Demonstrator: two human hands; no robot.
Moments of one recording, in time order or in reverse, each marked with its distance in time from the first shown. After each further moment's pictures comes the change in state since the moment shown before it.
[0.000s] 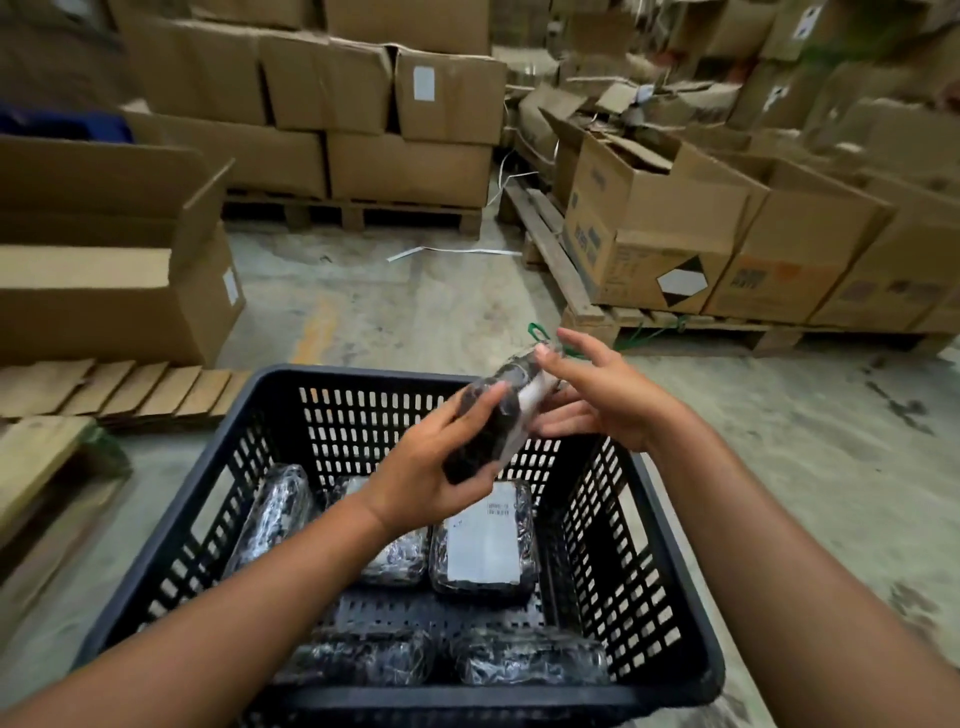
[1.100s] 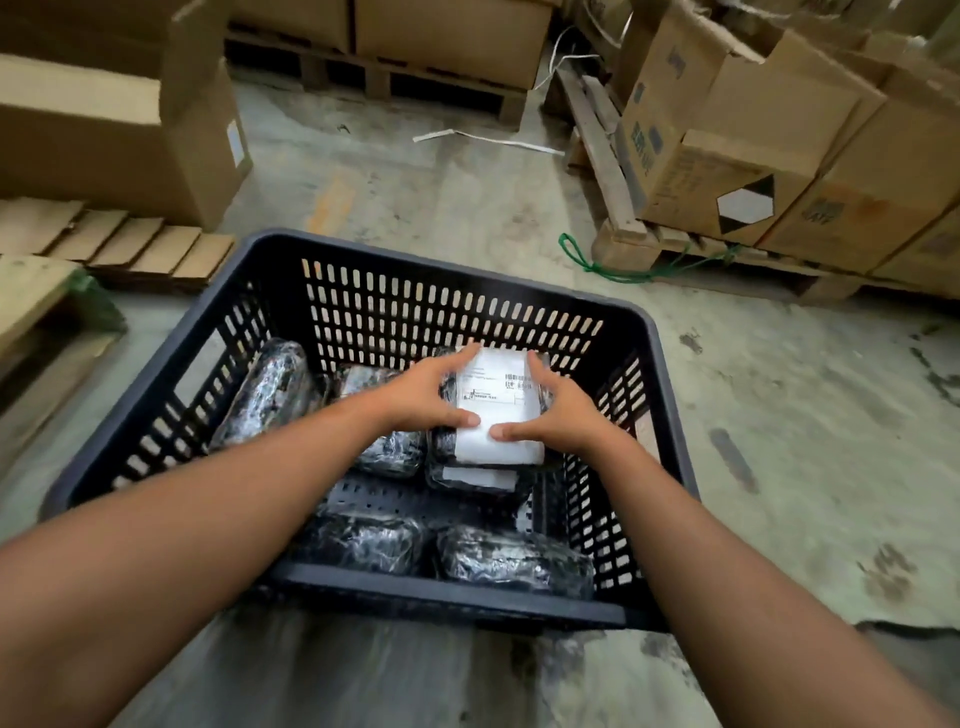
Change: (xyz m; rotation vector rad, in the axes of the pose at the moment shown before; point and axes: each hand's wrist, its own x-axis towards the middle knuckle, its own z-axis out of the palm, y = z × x) left_hand -0.042 -0.065 0.034 -0.304 -0.431 -0.980; right_hand 0.051 0.154 0.011 -0.685 -0.076 0.016
